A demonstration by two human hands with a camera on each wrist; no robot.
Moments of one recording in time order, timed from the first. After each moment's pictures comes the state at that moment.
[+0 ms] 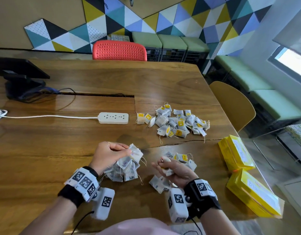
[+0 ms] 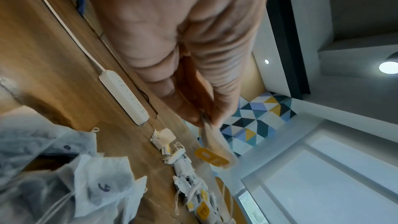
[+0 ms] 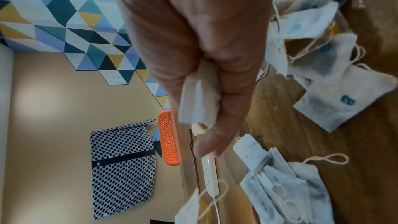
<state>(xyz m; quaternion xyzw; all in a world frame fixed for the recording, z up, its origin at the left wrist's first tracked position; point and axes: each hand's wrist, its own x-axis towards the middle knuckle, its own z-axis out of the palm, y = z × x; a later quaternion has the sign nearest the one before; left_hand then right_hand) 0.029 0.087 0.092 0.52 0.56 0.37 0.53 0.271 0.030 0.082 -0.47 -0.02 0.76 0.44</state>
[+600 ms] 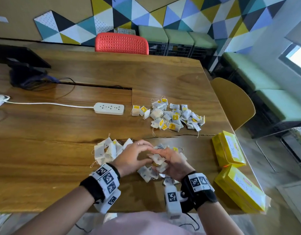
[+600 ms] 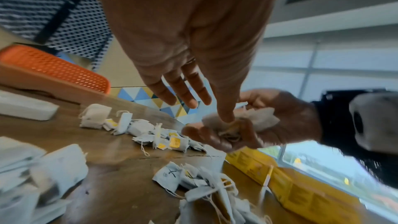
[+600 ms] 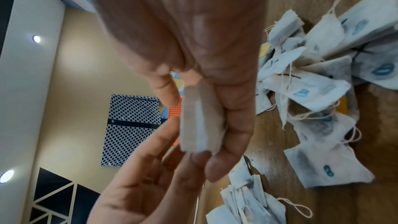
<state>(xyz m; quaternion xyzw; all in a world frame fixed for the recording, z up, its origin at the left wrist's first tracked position) 0.121 0.041 0.089 0.80 0.41 0.23 0.37 0.303 0.015 0.104 -0.51 -0.18 0.76 0.35</state>
